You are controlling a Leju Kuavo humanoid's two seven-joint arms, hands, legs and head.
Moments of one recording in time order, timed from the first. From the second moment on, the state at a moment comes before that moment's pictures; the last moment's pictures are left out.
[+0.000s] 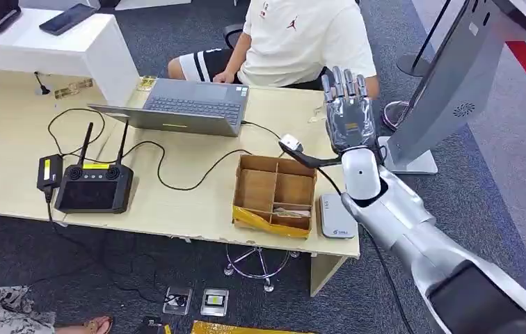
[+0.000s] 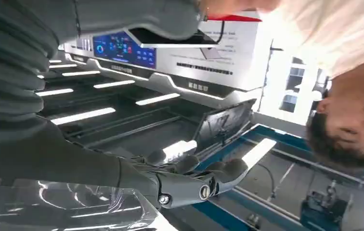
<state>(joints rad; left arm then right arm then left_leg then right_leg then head) -0.20 -0.01 -0.90 -0.19 0.76 0.68 0.03 -0.97 -0.08 0.91 -0.63 1.32 -0.46 0.44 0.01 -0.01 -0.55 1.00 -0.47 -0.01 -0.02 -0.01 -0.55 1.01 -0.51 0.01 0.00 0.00</state>
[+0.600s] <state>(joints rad) -0.13 0.01 -0.92 -0.19 0.86 0.68 -0.02 -0.54 -0.25 0.74 -1.42 1.08 -0.33 0.36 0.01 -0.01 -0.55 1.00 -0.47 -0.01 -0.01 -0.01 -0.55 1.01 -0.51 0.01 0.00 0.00</state>
